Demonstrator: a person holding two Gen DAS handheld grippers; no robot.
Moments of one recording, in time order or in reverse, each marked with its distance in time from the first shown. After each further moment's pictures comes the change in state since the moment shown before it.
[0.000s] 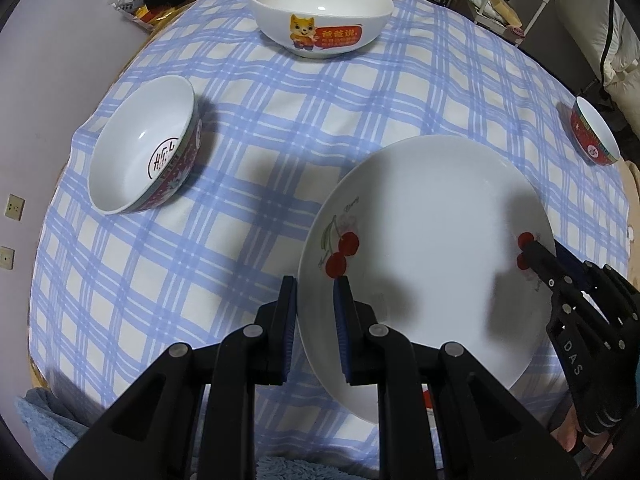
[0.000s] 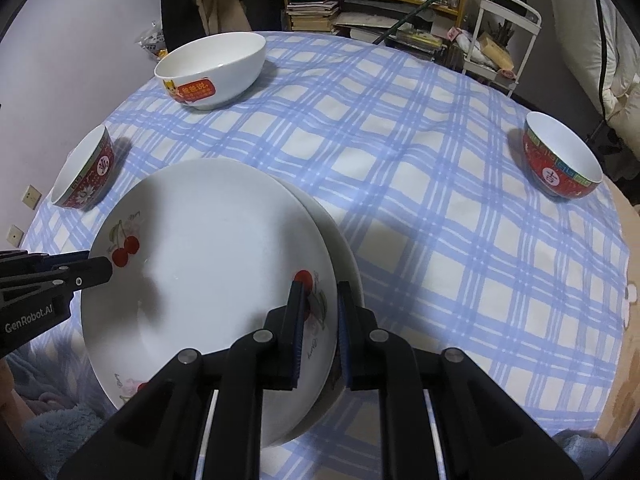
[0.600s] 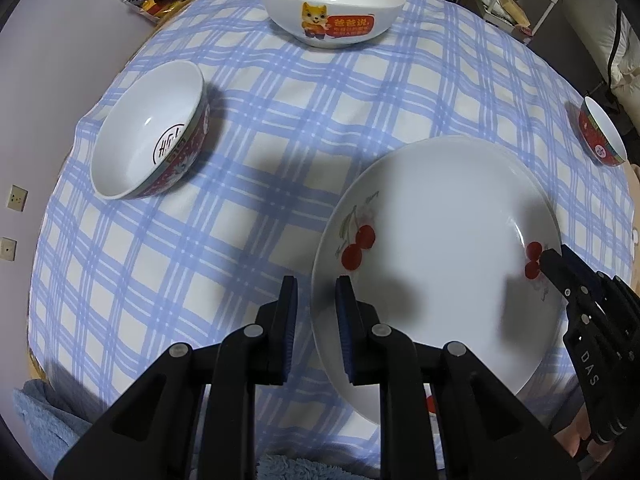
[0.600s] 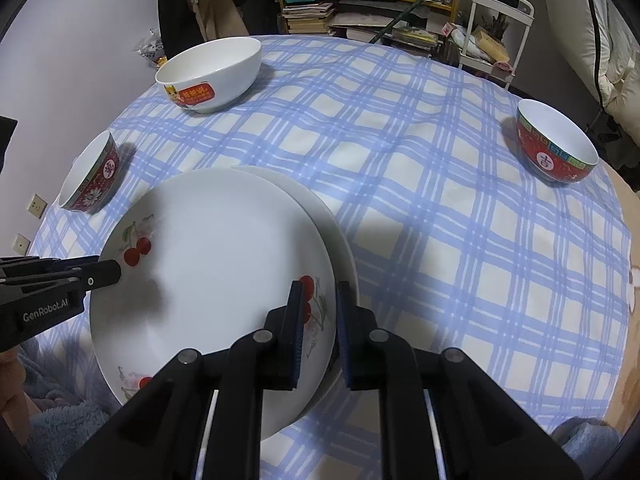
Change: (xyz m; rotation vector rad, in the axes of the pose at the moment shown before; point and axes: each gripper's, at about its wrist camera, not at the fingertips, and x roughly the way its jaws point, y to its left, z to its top) left arm 0.004 0.006 -0.005 -0.025 0.015 0.013; right arm -0.006 -0.006 -0.009 0.033 -0.006 0.029
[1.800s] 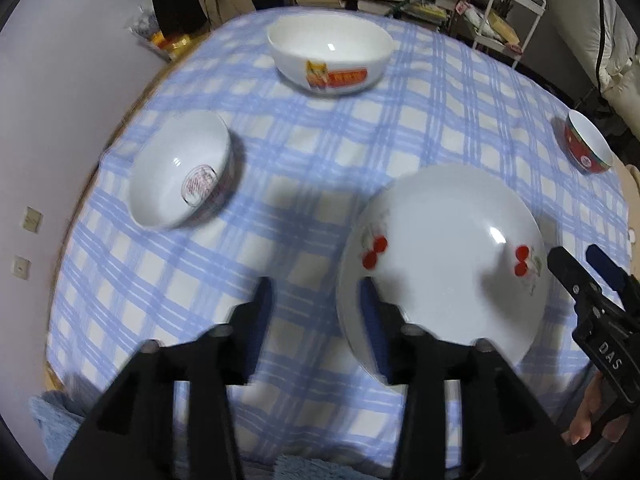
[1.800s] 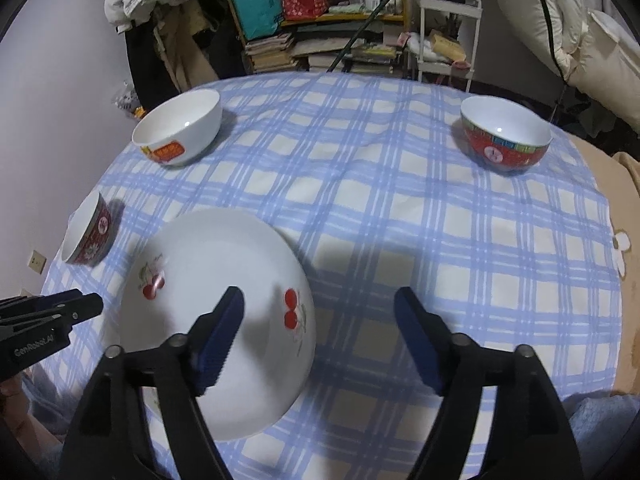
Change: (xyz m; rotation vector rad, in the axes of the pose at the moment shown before) left arm -0.041 -0.001 0.000 0.039 -0.137 0.049; right arm -0.028 -0.026 0.002 0.148 -0.115 -0.016
